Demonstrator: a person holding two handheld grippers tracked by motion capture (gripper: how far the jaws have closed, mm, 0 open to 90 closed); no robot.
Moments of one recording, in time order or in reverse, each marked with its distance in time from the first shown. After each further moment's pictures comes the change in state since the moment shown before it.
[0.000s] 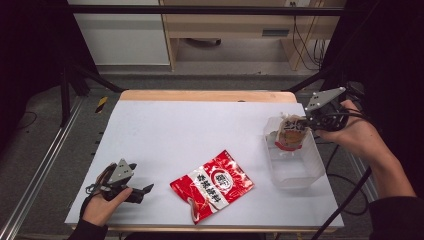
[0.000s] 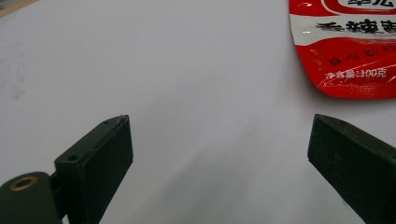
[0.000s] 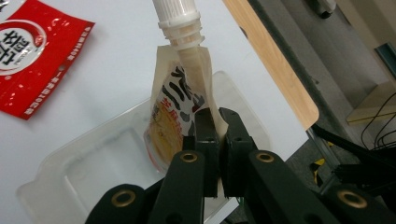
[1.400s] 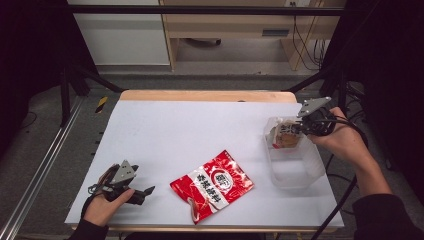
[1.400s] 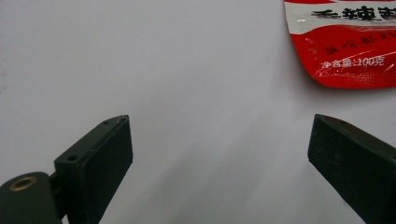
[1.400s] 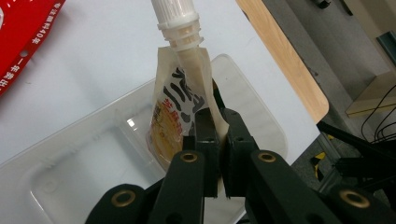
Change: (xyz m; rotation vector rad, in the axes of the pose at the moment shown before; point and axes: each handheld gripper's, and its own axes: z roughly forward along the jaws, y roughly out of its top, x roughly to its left) left arm -0.003 -0.001 0.005 0.031 -0.021 0.011; right arm 0.005 -0.017 0.045 0.019 -0.017 0.013
